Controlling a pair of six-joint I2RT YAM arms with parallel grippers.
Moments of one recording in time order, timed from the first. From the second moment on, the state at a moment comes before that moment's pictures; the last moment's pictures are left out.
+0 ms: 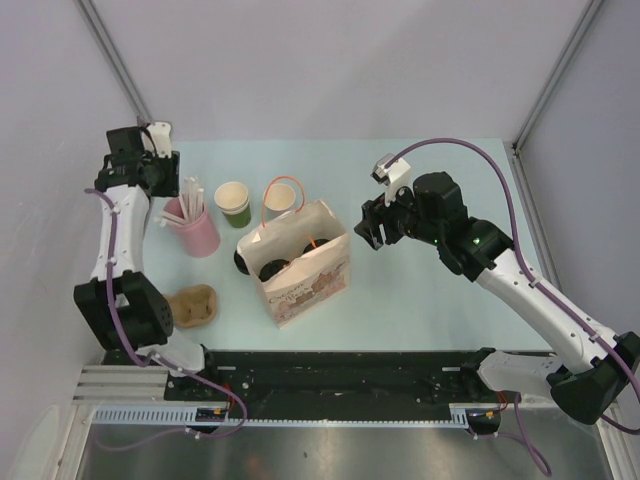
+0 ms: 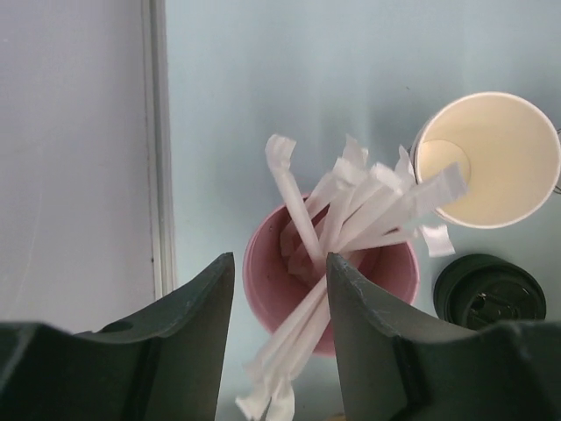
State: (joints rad) left arm 0.25 1.53 1.52 -0.70 0.11 0.29; right arm 0.68 1.17 1.24 -0.47 -0.14 0.02
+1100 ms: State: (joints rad) left arm 0.16 1.68 1.46 -0.55 -0.11 0.21; right arm 0.68 1.17 1.24 -0.47 -0.14 0.02
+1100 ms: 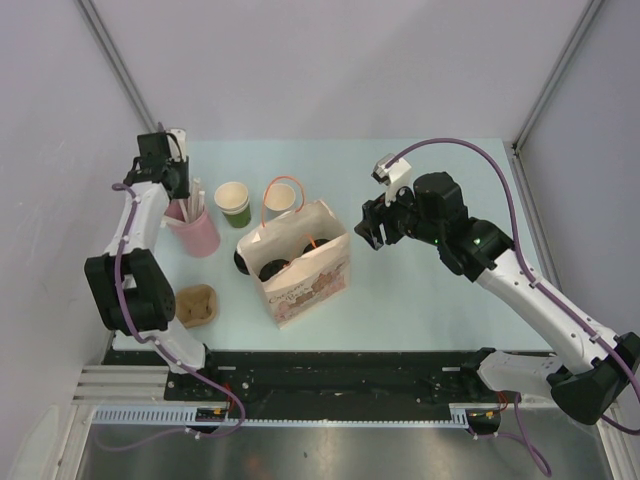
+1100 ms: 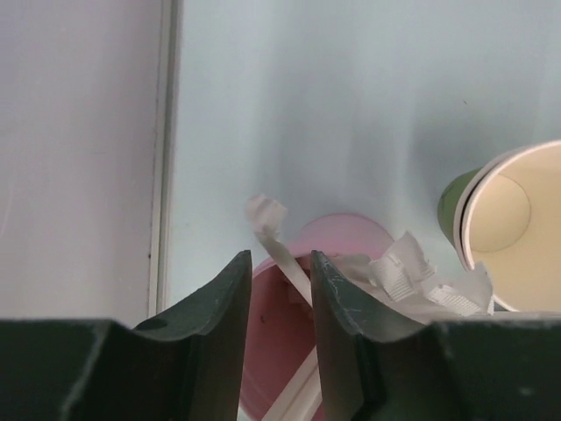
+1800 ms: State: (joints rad) left arm 0.16 1.65 1.43 -0.47 -0.09 0.18; right arm 0.68 1.15 1.24 -0.48 -0.14 0.02
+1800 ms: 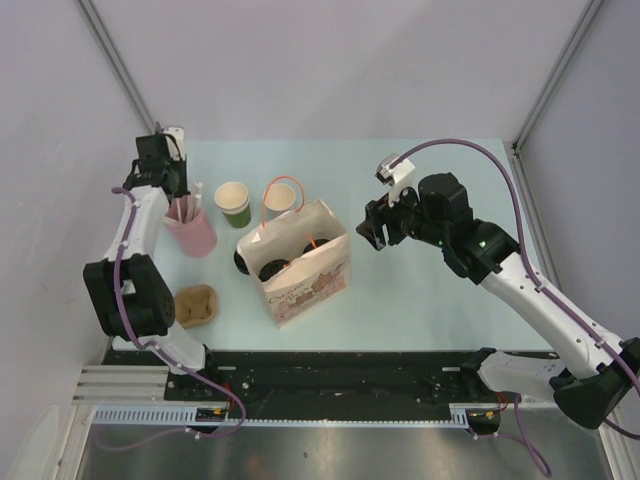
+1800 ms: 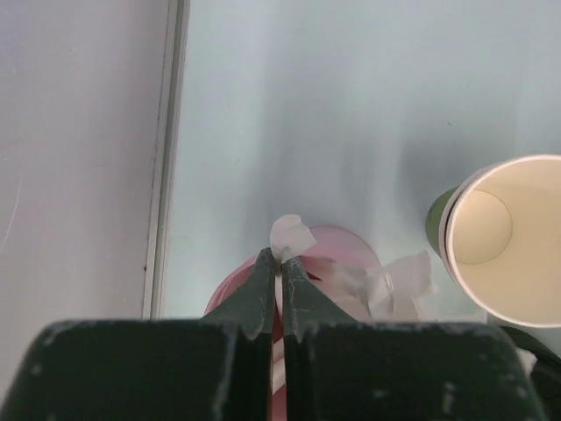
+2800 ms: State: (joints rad) left arm 0.09 1.04 1.73 -0.67 0.38 0.05; right arm 0.97 1.48 1.52 0.08 -0.27 0.02
